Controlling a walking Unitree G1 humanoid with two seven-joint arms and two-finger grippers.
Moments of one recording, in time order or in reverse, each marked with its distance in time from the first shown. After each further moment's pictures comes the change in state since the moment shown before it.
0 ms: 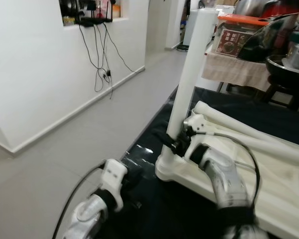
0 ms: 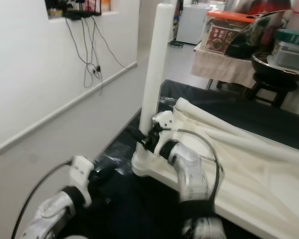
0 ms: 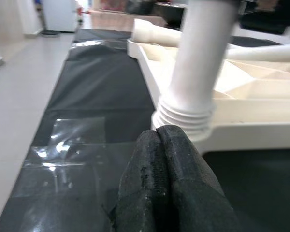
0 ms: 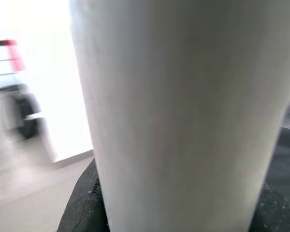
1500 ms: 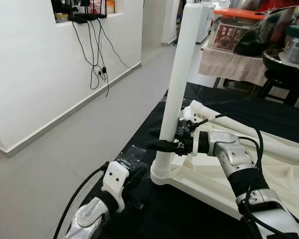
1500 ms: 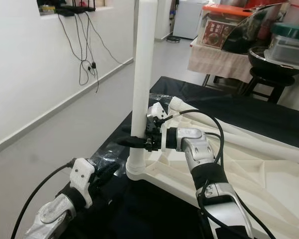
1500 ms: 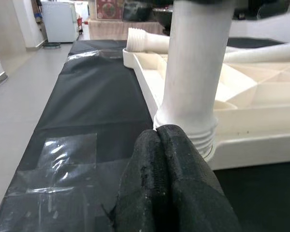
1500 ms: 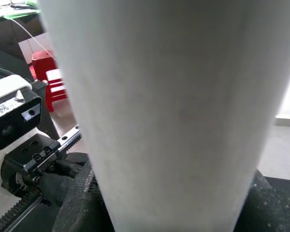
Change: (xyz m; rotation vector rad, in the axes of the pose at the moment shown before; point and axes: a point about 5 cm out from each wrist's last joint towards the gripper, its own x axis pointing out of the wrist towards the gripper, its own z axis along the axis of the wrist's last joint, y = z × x) left arm 0.000 -0.011 0.010 0.054 -0.090 0.014; right arm 0.017 -0.040 0.043 -0.095 0.139 0.902
